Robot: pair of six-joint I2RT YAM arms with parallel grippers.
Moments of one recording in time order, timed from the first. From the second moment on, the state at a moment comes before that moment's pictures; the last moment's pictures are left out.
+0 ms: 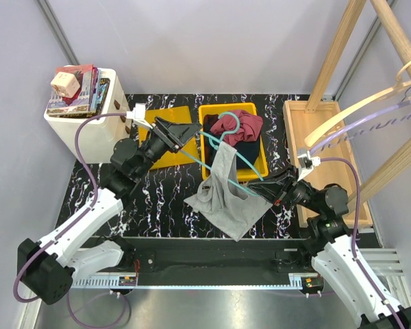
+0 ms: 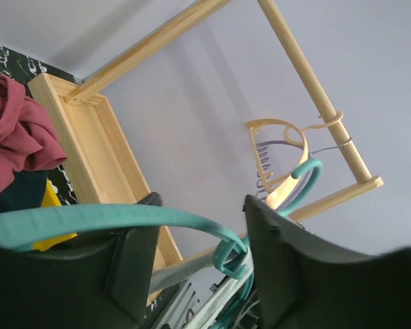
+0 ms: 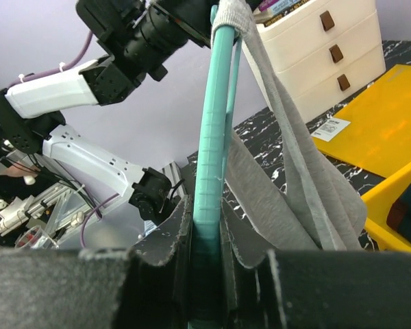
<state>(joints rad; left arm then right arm) -0.56 1.01 0.82 0.40 0.19 -1.12 0.35 0.50 0.36 0.50 -0.80 0.77</state>
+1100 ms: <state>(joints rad) -0.56 0.92 0.95 0.23 0.30 -0.83 0.44 0.43 0.70 -0.40 -0.77 0.53</state>
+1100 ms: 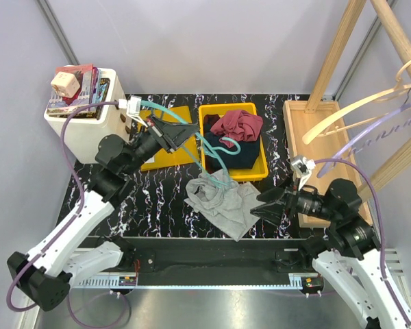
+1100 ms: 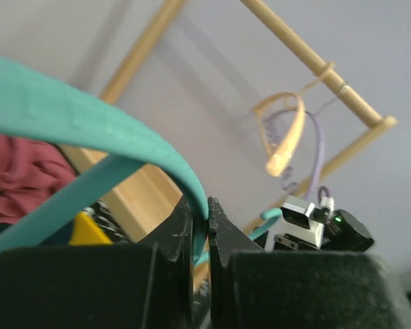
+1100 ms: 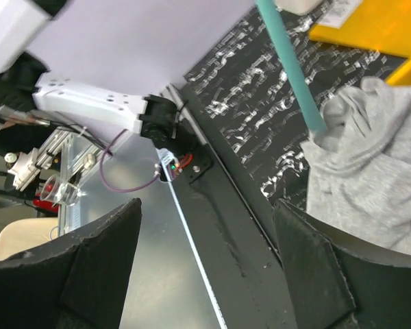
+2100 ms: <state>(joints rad) -0.71 1.42 1.08 1.21 0.71 -1.67 0.44 0.43 0.97 -0.61 -0.95 0.46</state>
